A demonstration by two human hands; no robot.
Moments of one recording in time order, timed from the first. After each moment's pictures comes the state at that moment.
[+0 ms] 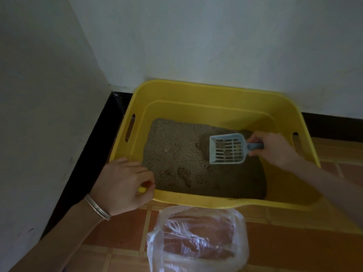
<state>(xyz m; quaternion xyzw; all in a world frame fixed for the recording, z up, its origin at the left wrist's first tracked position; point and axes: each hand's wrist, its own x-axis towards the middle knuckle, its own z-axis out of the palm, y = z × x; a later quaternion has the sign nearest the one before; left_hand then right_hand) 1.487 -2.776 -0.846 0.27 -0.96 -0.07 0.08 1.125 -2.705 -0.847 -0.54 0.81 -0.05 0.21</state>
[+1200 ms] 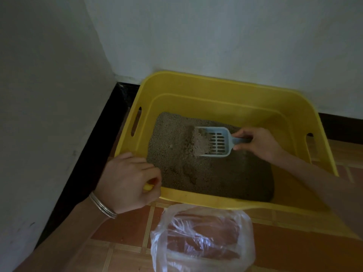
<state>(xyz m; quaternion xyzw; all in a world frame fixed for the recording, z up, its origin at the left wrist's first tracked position) 1.487 -2.775 -0.850 0.28 -0.95 -0.08 0.10 1.143 -2.743 -0.881 -0.55 0.76 -0.17 0.30</state>
